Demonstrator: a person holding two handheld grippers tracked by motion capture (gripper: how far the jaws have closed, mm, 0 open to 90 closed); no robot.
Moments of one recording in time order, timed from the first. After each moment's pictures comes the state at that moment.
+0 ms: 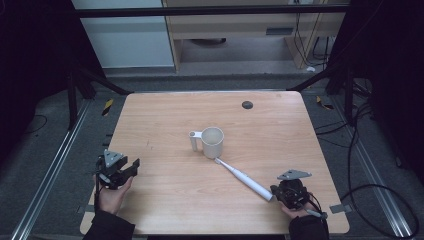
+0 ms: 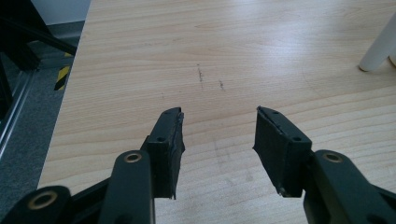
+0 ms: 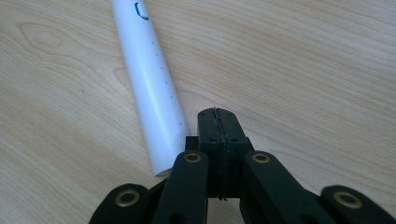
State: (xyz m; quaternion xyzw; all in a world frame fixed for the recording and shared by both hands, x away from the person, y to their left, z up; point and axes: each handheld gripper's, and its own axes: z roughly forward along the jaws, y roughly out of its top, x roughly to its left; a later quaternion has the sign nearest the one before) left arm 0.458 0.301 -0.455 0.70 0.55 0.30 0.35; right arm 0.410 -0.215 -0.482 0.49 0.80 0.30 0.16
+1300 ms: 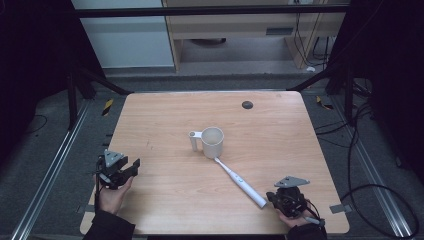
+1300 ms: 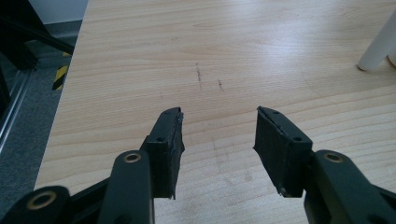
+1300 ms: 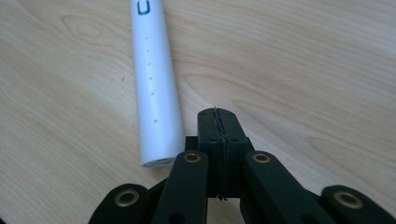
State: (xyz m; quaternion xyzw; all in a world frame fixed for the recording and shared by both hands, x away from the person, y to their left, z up) left arm 0.459 0.301 -0.456 0.70 0.55 0.30 0.36; right arm 0.393 -0.206 -0.480 0.48 0.80 0.32 0.14
